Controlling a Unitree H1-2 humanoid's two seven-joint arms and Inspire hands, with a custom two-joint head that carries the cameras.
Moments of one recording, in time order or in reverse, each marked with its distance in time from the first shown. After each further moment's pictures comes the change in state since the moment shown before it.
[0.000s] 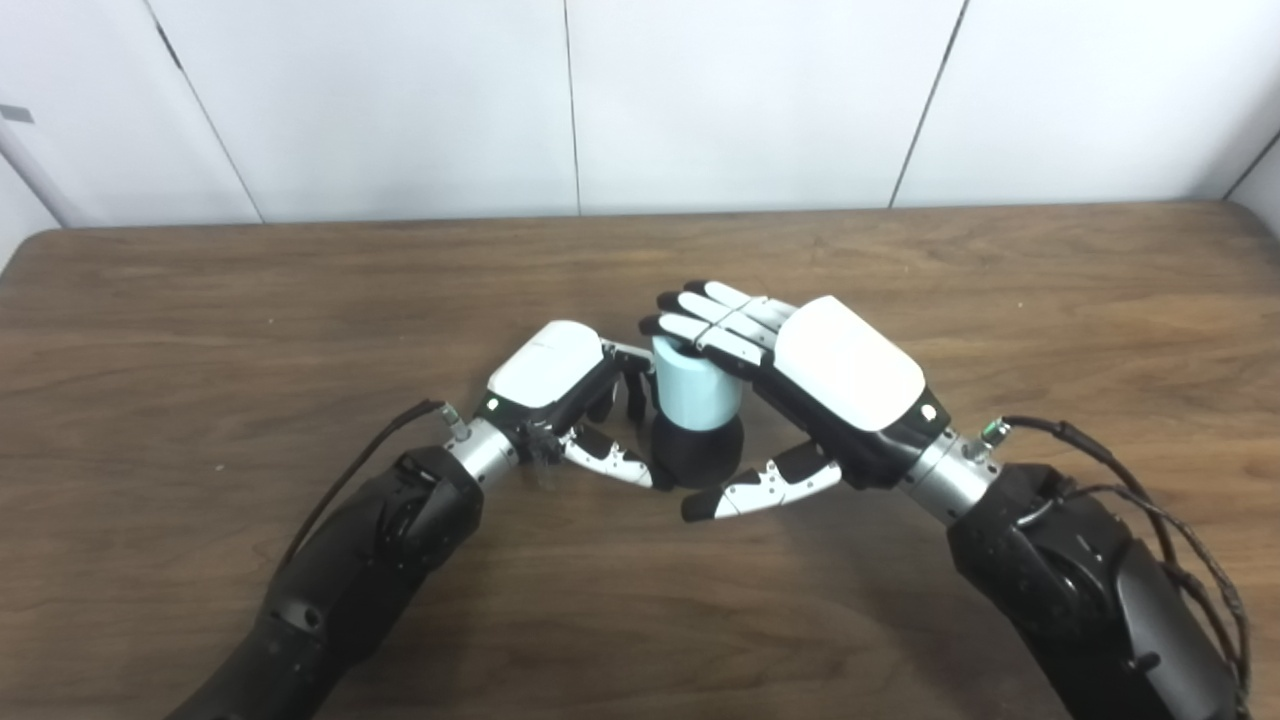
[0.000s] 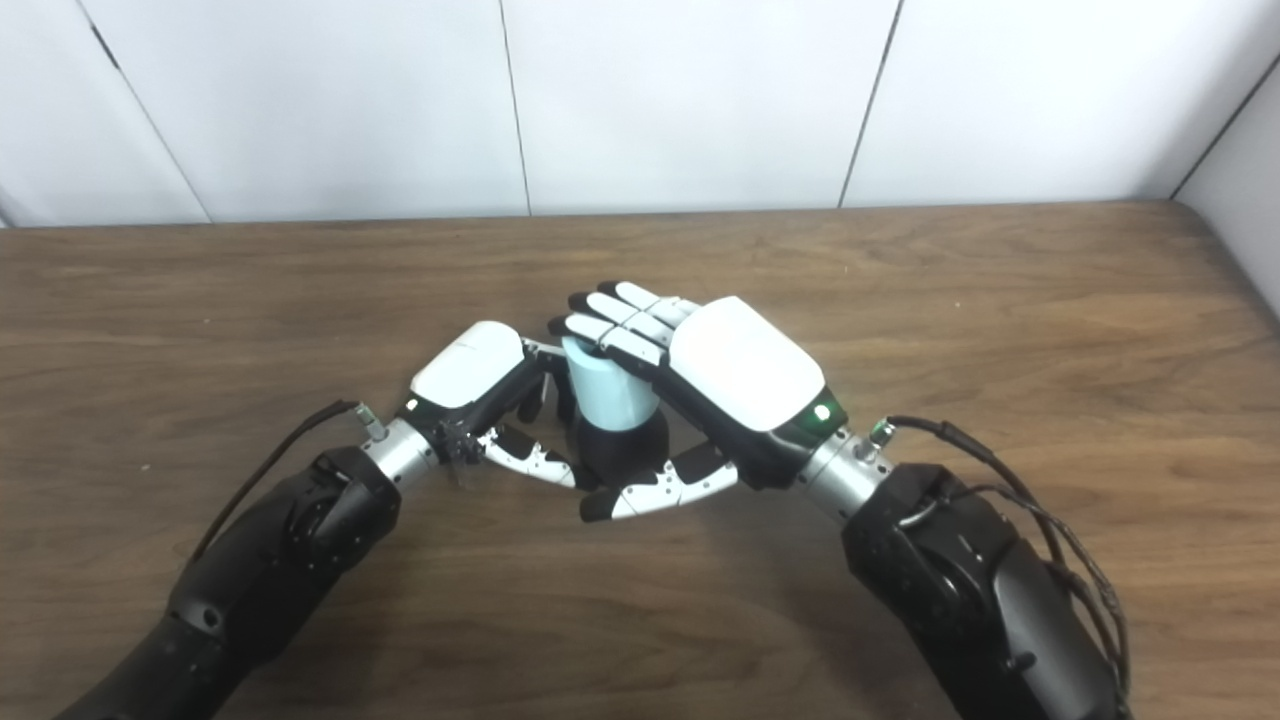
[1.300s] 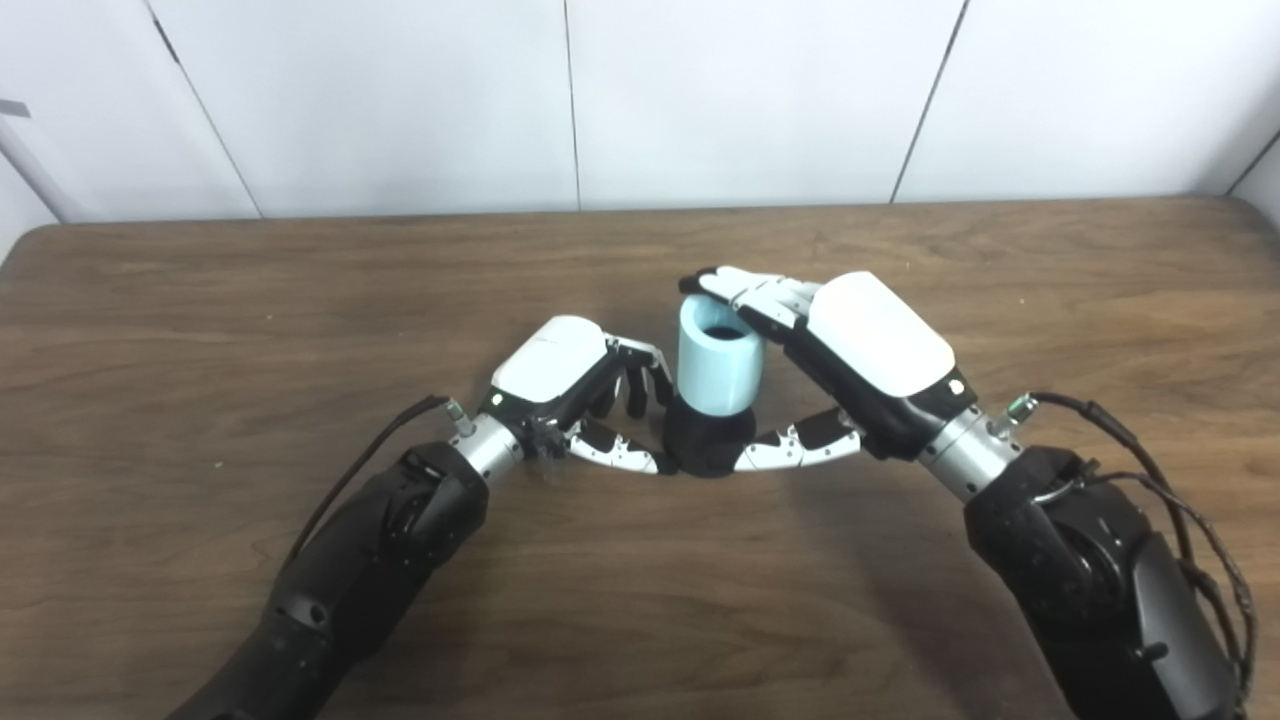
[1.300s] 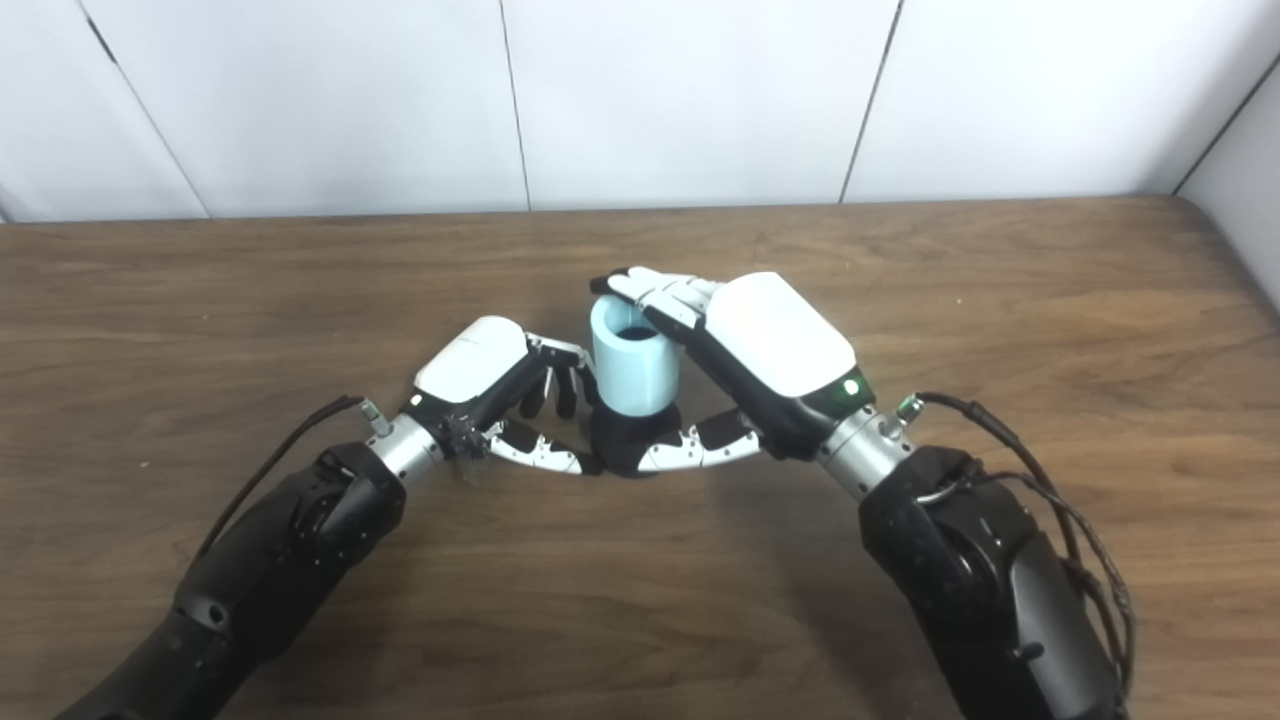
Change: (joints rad) left arm -0.003 -0.009 -0.002 -0.004 0.000 0.017 -0.002; right arm 0.008 0.063 -0.127 -0.001 0.052 0.064 0.048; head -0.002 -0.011
